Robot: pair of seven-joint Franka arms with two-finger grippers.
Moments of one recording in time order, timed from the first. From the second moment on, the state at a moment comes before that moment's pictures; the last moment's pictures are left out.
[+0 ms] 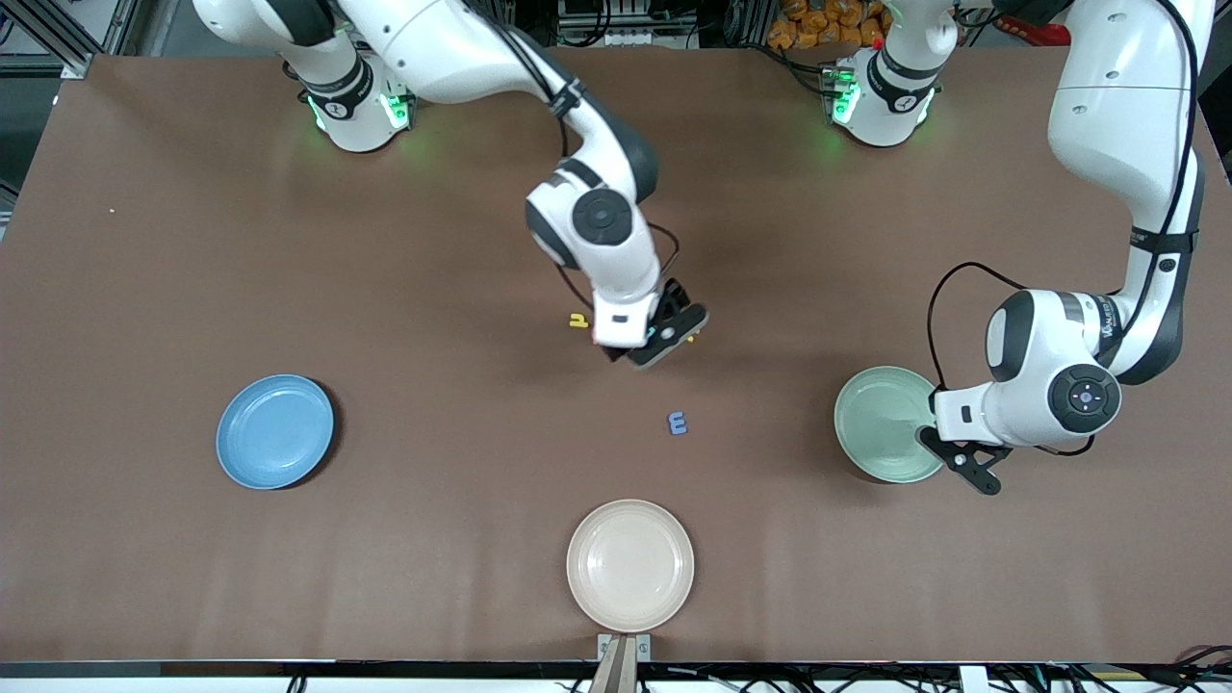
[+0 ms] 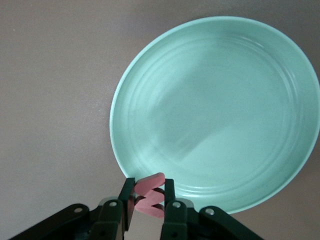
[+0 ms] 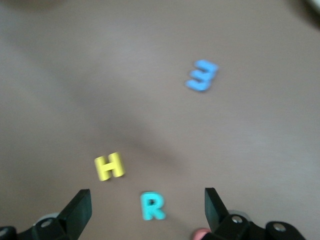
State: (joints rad) left arm 0.01 0.63 -0.09 -1.63 0.17 2.13 0.57; right arm 0.86 0.77 -0.01 -1.37 0.13 2.30 0.09
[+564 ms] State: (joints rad) left arm -0.04 0.64 -0.10 -1.63 0.16 2.13 0.42; right arm 1.04 0.93 -0.07 -1.28 0.13 2.30 0.05
